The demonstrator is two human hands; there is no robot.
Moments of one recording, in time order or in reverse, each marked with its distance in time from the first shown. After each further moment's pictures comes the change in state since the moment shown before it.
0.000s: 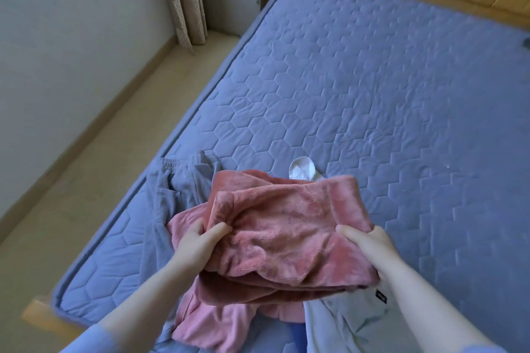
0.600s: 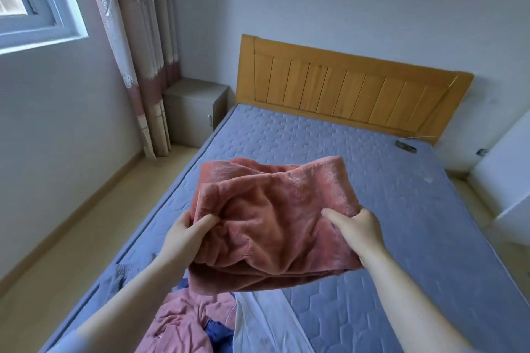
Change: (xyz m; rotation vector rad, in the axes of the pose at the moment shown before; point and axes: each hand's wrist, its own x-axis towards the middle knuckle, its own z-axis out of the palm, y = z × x) left_hand -0.180 0.249 0.064 -0.059 -0.020 0.432; right_hand -0.160 -0.184 -0.228 0.124 0.343 -0.486
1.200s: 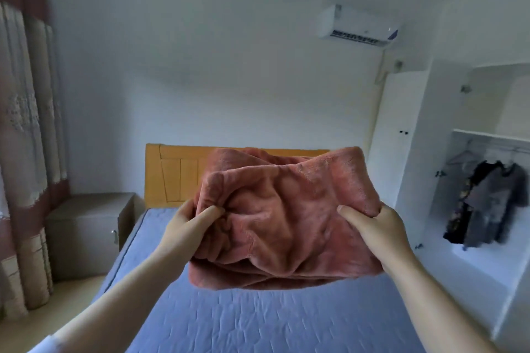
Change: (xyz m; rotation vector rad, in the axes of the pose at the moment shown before) left_hand -0.033 0.226 -0.001 -0.111 -0.434 0.529; right_hand -0.139 -0.175 -0.151 0.131 0.541 -0.287
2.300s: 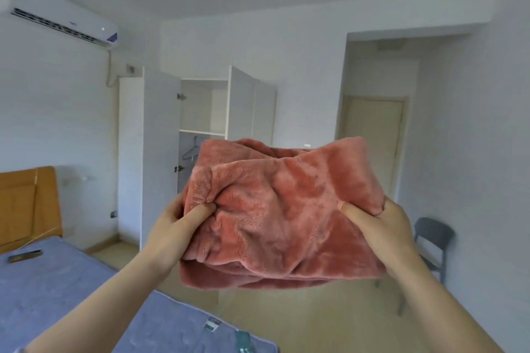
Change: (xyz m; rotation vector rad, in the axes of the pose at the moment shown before) left_hand -0.273 0.150 0.523 -0.323 -0.906 0.210; right_hand -0.203 0.015 -0.598 -0.386 0.835 0.019
